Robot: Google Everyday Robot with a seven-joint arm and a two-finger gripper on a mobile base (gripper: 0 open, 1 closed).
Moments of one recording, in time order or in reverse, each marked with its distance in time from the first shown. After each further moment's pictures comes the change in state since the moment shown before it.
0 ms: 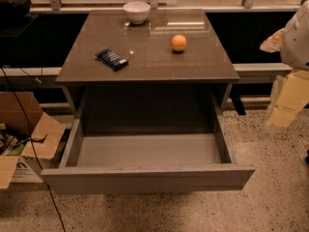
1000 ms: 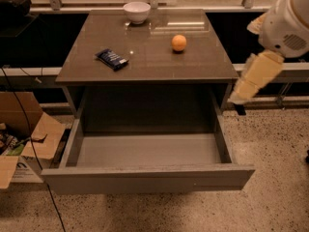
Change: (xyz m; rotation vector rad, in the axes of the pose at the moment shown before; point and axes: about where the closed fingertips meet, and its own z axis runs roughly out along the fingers) arm -0.040 -0.058 0.018 0.121 -0.171 0.086
